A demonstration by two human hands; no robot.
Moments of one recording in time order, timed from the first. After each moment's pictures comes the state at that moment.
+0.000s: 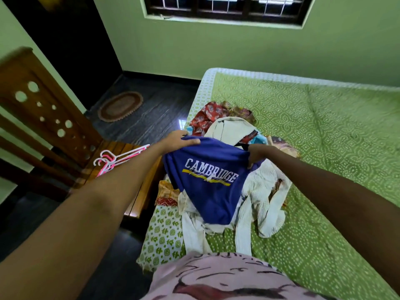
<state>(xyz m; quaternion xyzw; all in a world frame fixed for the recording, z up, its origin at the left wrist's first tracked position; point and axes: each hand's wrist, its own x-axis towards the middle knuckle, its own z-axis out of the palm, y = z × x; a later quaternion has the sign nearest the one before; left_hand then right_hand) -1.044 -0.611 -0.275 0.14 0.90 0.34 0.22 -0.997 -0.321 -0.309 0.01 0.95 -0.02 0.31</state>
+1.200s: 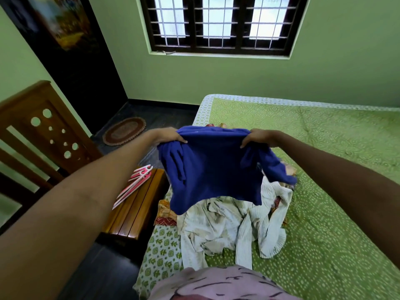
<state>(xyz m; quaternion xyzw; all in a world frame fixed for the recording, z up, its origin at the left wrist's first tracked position) -1.063 -0.604 -0.189 0.06 0.89 0.31 0.33 -0.999 -0.312 -0.198 0.11 0.88 -0.40 0.24</state>
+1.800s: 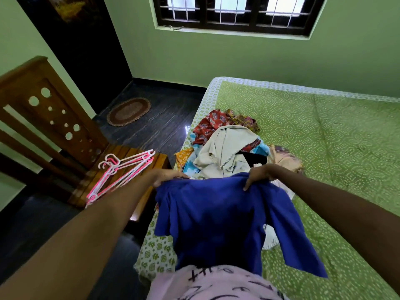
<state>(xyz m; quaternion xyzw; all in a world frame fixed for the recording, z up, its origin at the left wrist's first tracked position) -0.985 -0.627 -0.296 -0.13 0.75 0.35 0.54 -0.968 -0.311 -0.315 0.12 0.80 -0.25 0.52</state>
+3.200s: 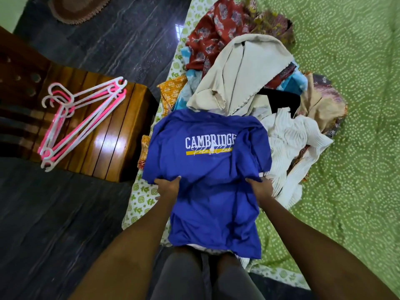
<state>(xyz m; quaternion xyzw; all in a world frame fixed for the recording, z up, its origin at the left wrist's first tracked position) -0.942 -0.605 -0.602 -0.50 0.73 0.40 0.24 -0.905 -0.336 -0.594 0.51 0.74 -0.39 0.18</state>
